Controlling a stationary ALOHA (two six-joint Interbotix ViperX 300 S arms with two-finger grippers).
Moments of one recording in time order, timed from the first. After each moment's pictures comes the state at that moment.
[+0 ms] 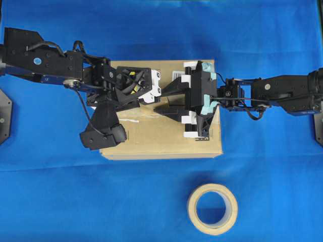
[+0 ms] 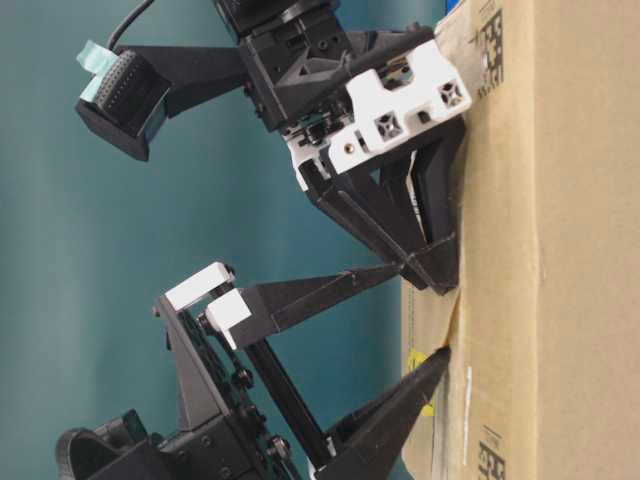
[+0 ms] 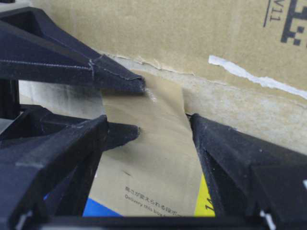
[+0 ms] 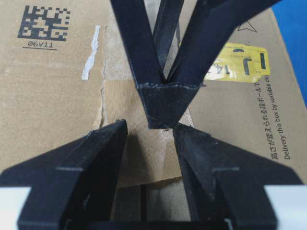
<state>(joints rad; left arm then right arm) 0.08 -0.03 0.45 0.00 0.61 1.56 -0.05 0.06 0.71 0.01 -0.34 0.05</state>
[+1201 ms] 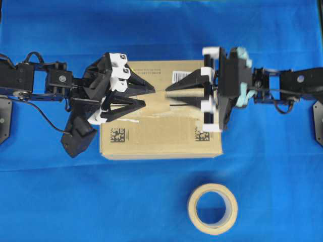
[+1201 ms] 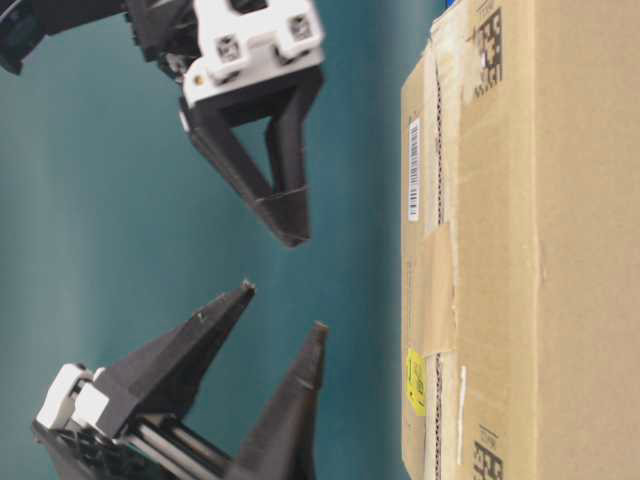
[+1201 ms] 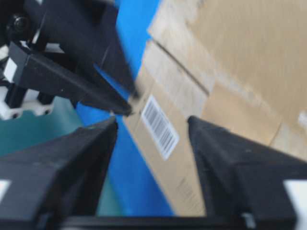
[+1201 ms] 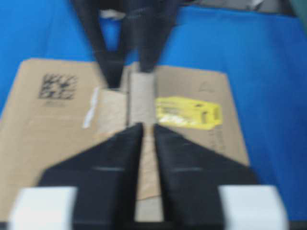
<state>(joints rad) 0.02 -0.26 0.74 -0.03 -0.08 1.13 -0.07 -0.15 0.78 0.01 -0.39 0.04</state>
